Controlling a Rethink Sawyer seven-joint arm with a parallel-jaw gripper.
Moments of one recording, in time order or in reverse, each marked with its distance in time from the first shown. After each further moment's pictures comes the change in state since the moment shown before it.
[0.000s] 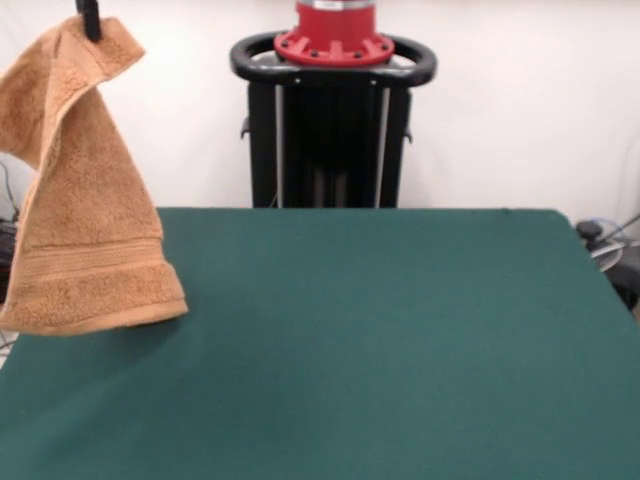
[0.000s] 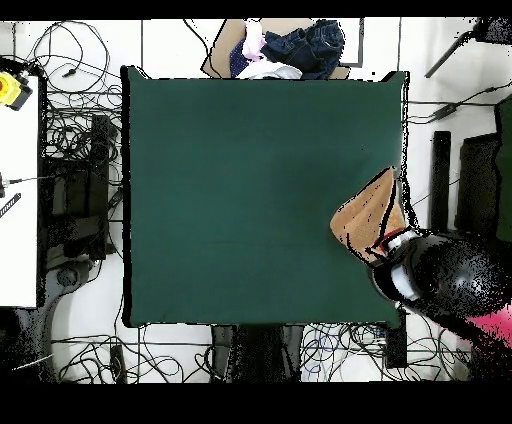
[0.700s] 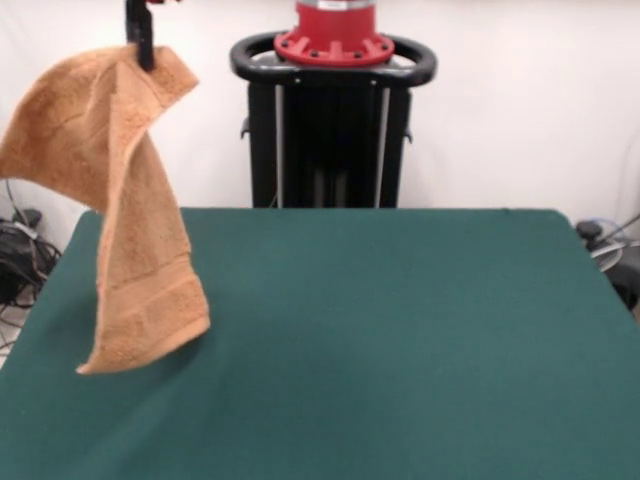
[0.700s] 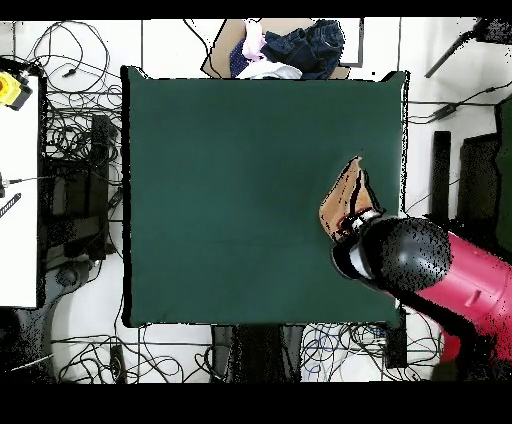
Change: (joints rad) arm 0.110 0.034 0.000 0.000 0.011 -0.071 0.000
